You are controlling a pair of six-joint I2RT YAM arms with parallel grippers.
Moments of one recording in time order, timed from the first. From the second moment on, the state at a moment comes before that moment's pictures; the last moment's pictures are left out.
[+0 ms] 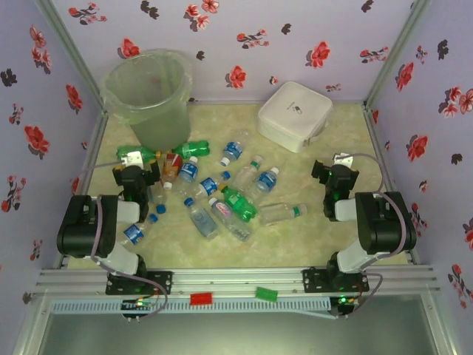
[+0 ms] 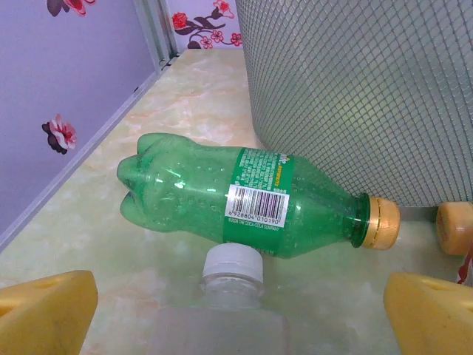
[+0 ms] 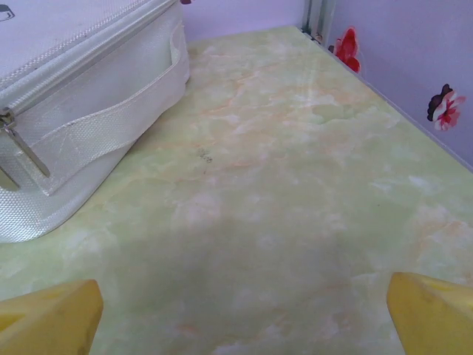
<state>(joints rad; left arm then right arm) -0.05 1.55 0.37 0.84 -0.32 -0.01 0.03 1.56 0.37 0.81 0.27 0.13</state>
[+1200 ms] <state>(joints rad) -0.08 1.28 0.31 0.75 -0.38 -0.02 0.03 1.22 0.39 0.57 0.29 0.17</state>
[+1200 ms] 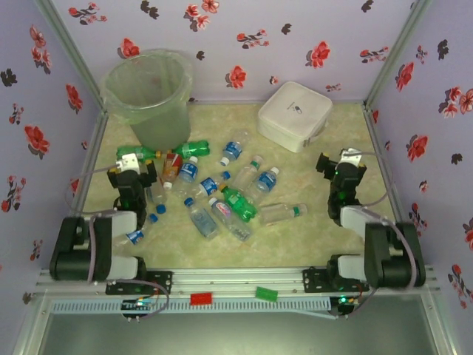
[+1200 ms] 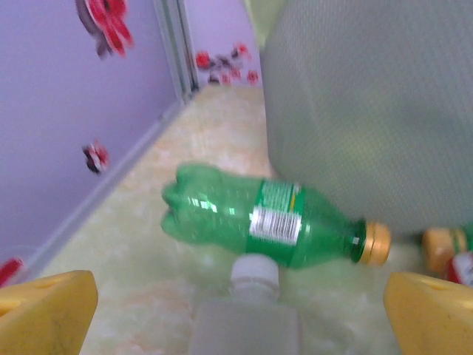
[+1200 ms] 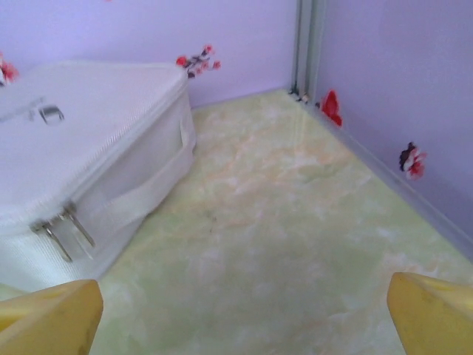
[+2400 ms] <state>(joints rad) -0.21 0.88 0.58 -0.36 0.03 -0.68 0.61 2.09 1.62 -0.41 0.19 0.86</state>
